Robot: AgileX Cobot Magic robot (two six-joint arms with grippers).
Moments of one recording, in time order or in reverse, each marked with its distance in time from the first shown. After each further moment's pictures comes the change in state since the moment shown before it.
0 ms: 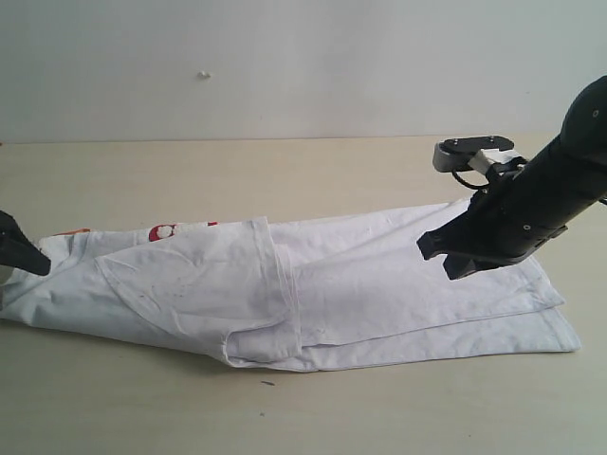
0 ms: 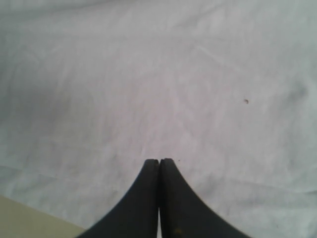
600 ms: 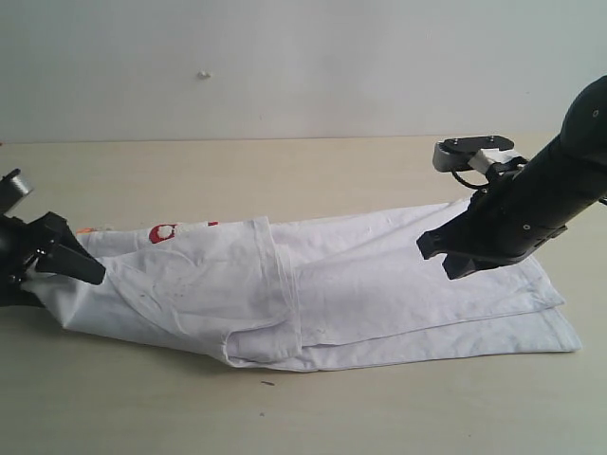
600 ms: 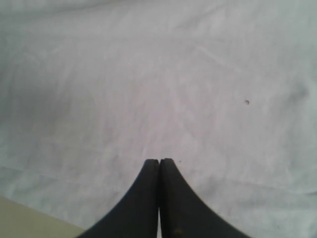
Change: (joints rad) left arm -0.132 0.038 -0.005 -0.109 0.109 0.132; right arm 0.000 0.000 0.000 0.004 0.000 0.000
